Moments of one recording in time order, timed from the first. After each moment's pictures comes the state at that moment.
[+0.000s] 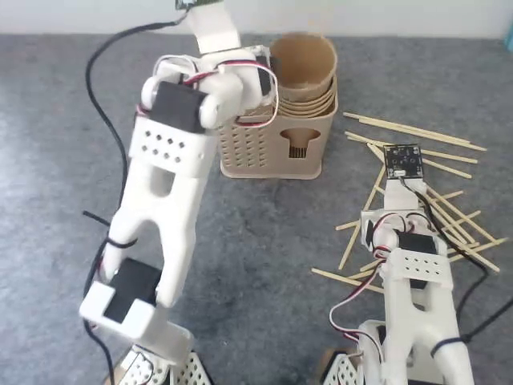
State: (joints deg) left arm 14.9 4.7 -33.5 81.1 28.7; right arm 4.8 -38.0 67.5 37.0 8.9
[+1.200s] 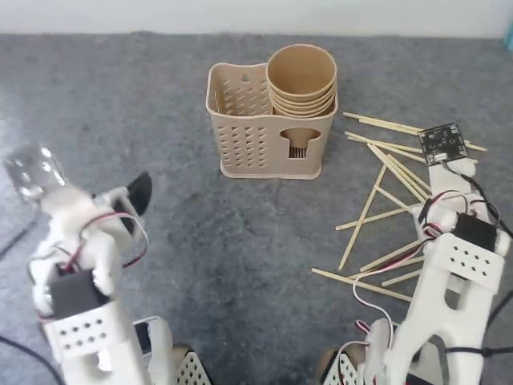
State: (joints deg) left arm -24.2 -68.6 57.5 68.3 13.5; right arm 21.7 -38.0 47.4 56.7 37.5
